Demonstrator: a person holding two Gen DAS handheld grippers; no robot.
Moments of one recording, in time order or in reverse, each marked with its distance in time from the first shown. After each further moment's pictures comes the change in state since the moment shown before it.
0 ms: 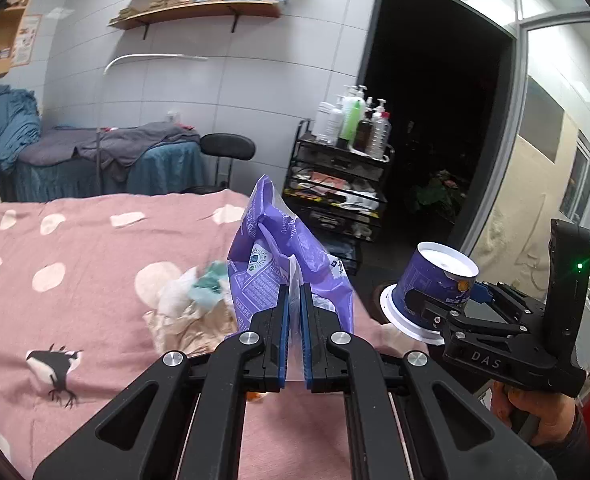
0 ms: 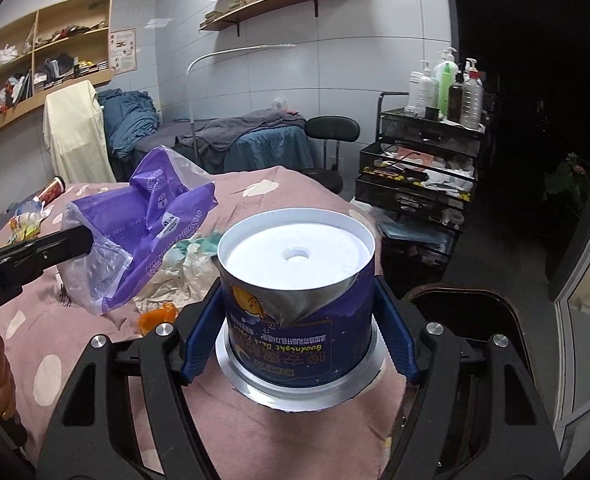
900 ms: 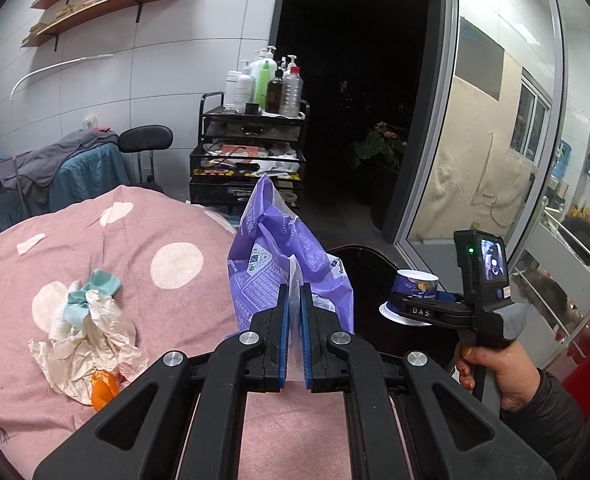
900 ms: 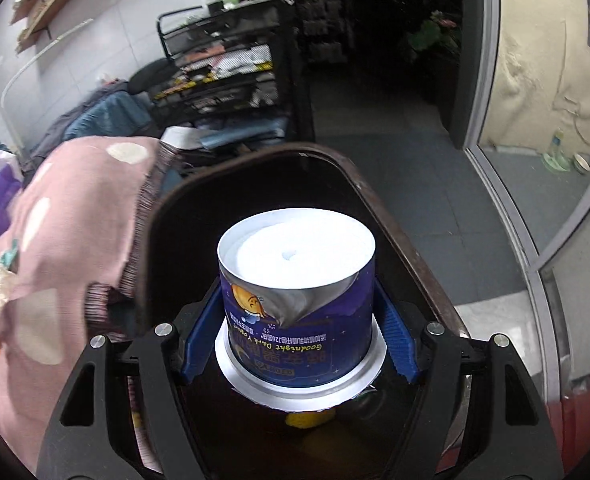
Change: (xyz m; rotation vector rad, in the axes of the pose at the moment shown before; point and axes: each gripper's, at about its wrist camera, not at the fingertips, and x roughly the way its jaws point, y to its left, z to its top) left arm 0.056 -0.084 -0.015 0.187 0.109 -0.179; right arm 0.050 -0.205 -0.089 0.441 0.286 -0.364
